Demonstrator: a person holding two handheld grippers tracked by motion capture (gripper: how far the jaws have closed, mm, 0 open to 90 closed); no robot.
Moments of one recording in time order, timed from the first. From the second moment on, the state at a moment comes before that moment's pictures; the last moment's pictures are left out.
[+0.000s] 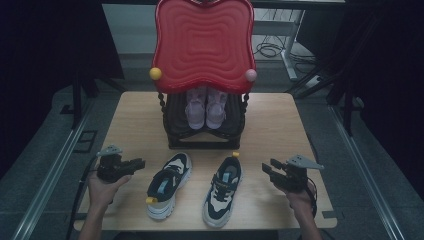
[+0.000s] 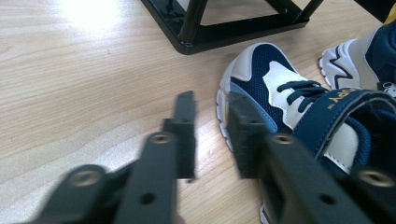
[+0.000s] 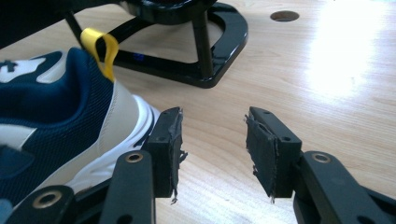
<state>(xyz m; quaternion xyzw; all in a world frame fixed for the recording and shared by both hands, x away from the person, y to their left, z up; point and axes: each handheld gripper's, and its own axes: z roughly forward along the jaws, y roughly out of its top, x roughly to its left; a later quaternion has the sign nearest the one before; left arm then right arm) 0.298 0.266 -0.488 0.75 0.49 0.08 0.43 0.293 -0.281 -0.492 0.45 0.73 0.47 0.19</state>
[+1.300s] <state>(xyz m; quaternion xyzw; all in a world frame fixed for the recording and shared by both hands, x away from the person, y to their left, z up) 0.291 0.276 -0.489 0.74 0.50 0.07 0.44 0.237 -0.242 -0.504 0.26 0.86 0.44 0.07</state>
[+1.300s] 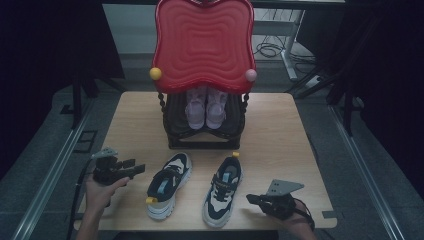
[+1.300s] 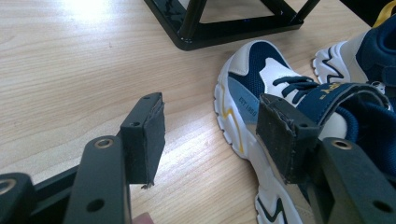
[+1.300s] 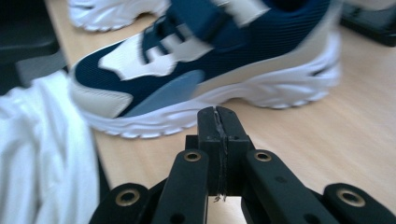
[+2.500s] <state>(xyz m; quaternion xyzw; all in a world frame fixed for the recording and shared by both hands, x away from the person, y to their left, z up) 0.288 0.289 -0.488 0.73 0.51 0.07 0.45 0.225 -0.152 -0.511 0.15 0.89 0.43 0.06</state>
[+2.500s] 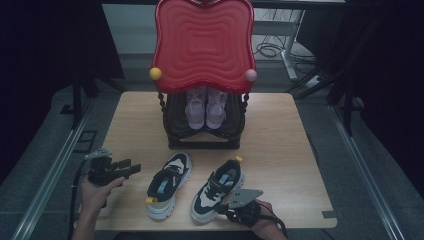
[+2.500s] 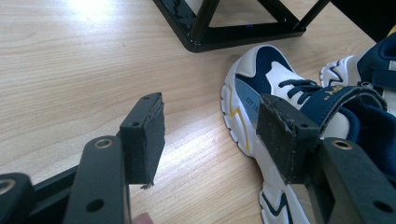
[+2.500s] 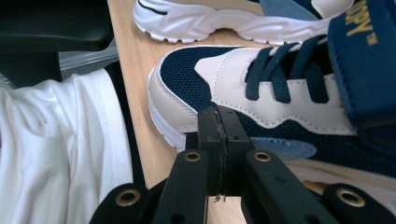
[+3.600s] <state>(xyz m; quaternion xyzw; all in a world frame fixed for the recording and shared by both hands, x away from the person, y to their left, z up) 0.287 0.294 -0.488 0.72 0.51 0.07 0.46 0.236 -0.124 -0.523 0.17 0.88 0.45 0.07</state>
